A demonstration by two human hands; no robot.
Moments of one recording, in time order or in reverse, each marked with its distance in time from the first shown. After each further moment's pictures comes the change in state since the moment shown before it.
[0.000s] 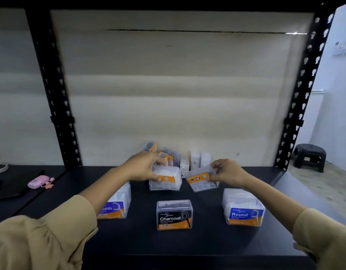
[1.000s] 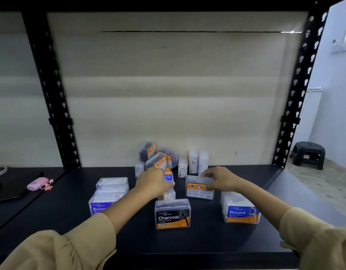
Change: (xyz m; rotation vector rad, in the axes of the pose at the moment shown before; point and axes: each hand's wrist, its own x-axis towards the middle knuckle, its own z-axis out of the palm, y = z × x) left_hand -0.001 0.043 0.051 0.001 0.048 -0.384; right_hand 0.002 0.003 0.017 -0.186 -0.181 -0.022
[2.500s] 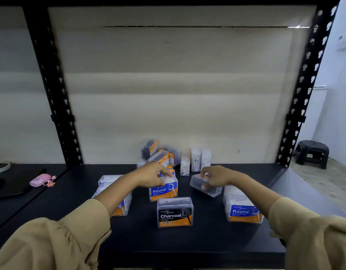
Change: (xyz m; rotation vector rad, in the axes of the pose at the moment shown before) left_hand 0.016 -0.022 -0.025 -0.142 -0.310 0.235; right_hand 0.021 -0.007 0.001 -0.167 -0.196 0.080
